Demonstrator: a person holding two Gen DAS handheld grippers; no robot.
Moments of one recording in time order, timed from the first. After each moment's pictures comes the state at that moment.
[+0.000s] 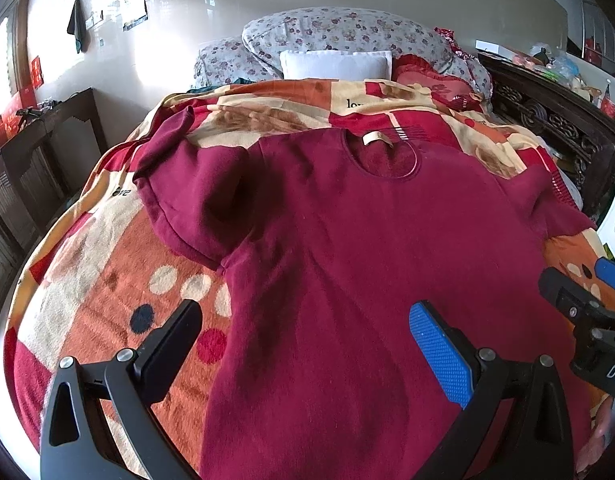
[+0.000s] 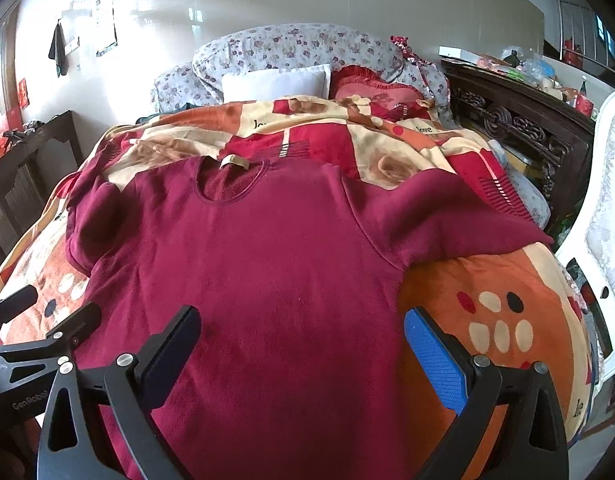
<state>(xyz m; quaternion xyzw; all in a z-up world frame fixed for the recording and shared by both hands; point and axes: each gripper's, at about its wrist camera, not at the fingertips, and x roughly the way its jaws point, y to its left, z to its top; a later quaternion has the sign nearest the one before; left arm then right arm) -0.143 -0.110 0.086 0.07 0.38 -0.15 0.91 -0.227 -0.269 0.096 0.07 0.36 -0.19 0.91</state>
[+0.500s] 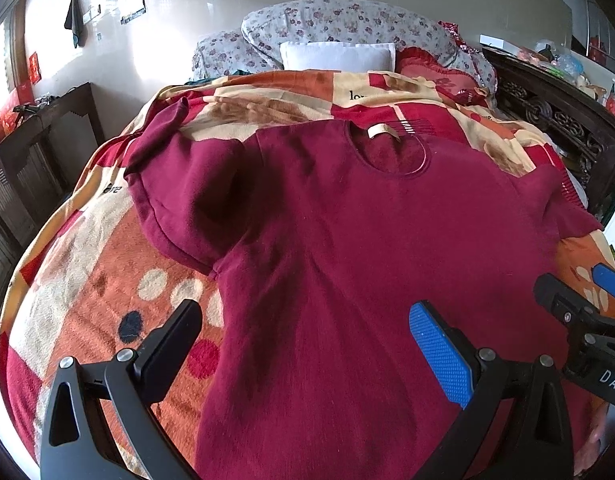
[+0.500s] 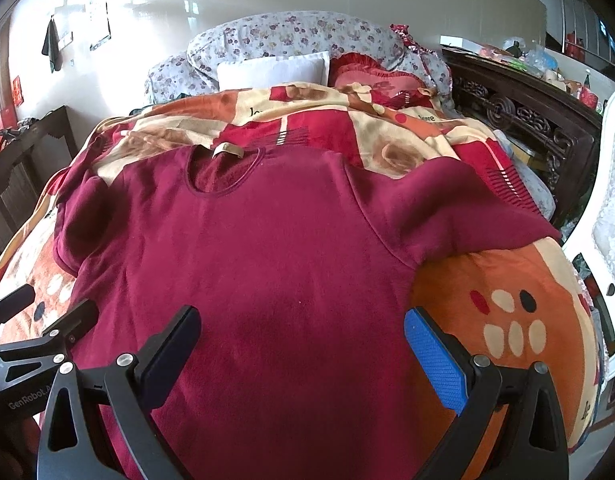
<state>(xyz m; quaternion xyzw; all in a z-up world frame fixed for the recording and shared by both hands) -0.124 -0.116 0.074 0.07 0.39 -0.14 0.91 -0.206 -0.274 0.082 0.08 0.38 -0.19 0.90</state>
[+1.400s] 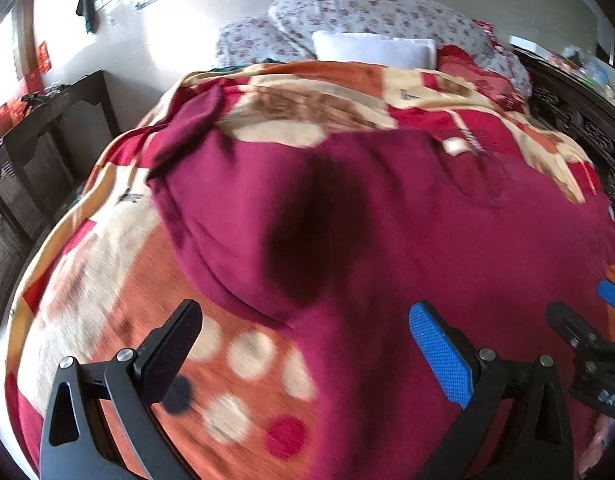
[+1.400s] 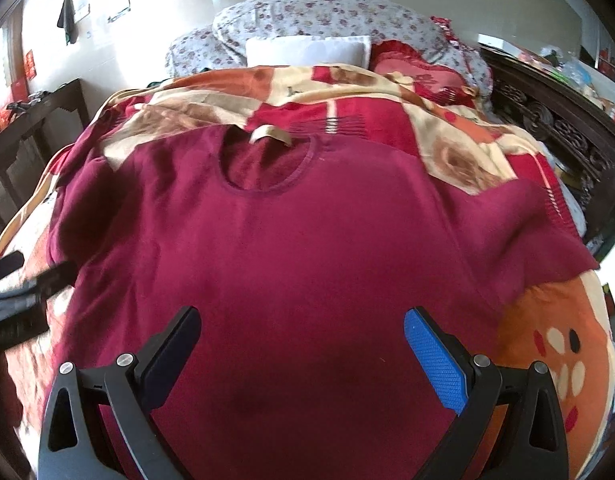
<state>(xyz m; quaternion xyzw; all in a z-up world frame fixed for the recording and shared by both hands) -0.039 -0.067 0.066 0.07 0.41 -0.11 0.91 -0.123 -0.247 0.062 0.05 0.41 -0.15 0.90</state>
